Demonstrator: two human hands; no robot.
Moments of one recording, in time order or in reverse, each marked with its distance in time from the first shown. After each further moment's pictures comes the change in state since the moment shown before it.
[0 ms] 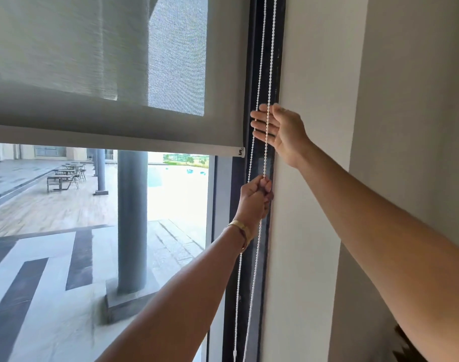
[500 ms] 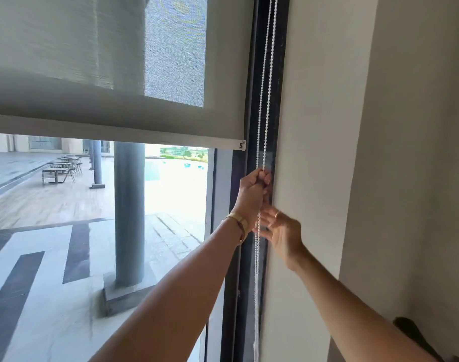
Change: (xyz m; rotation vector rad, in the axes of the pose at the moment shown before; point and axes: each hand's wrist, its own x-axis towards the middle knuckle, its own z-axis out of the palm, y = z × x) left_hand 0.012 -0.006 -0.009 -0.059 -0.025 -0.002; right_hand -0.113 0.159 -0.045 0.072 0.050 0.268
